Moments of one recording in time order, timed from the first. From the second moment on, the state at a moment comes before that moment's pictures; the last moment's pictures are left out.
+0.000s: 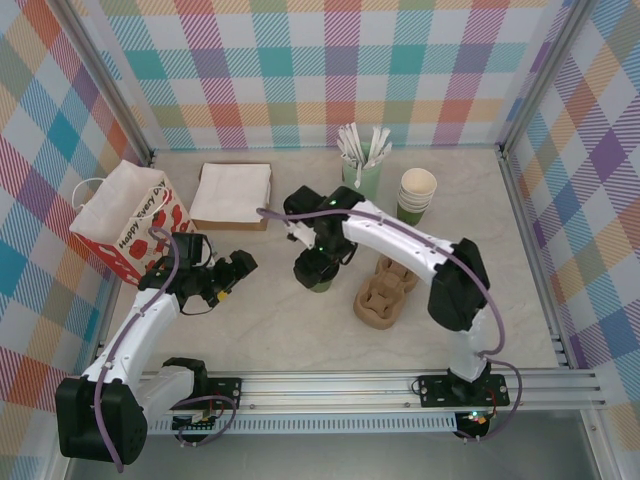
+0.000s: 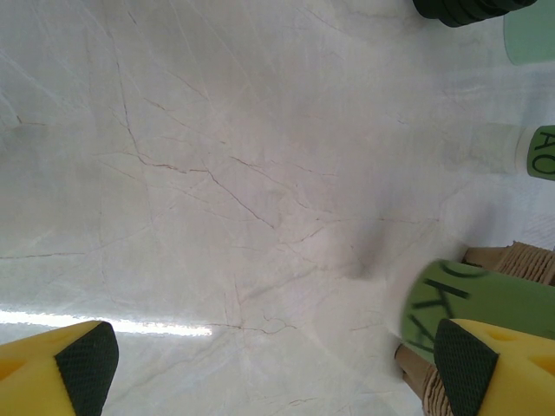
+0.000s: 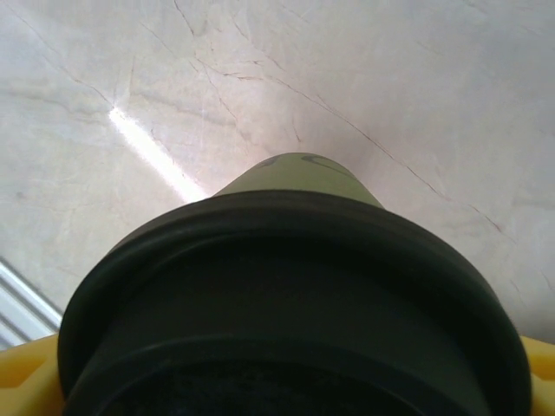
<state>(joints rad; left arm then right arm) -0.10 1.01 0.67 -0.65 0.40 -0.75 0.87 1.93 1.82 -1.28 -0.09 0.03</state>
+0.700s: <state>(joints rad) -0.10 1.06 0.69 -0.61 0.43 -0.74 0.16 1.49 1.63 -1.43 -0.07 0.12</state>
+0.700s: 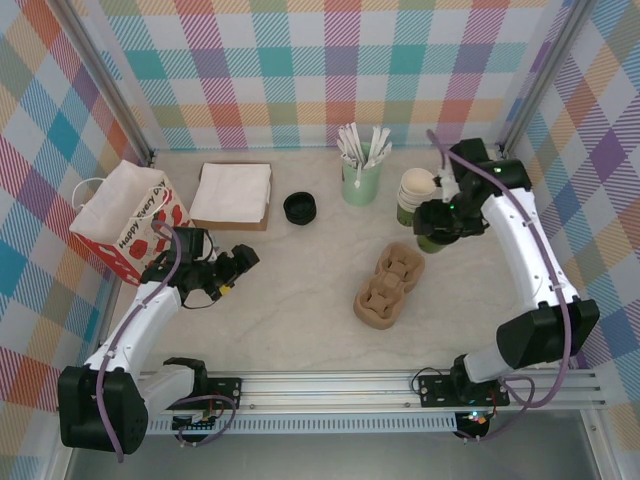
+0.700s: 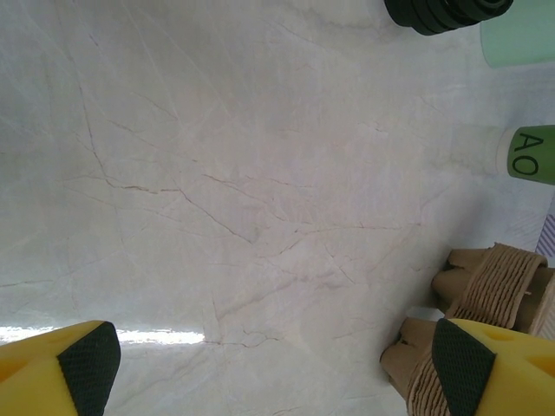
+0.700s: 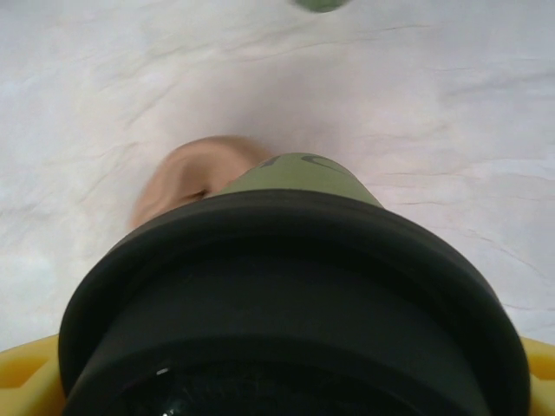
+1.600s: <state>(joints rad) -0.10 1.06 0.70 -0.61 0.43 -0.74 -0.13 2.15 1.95 -1.19 -0.03 0.07</state>
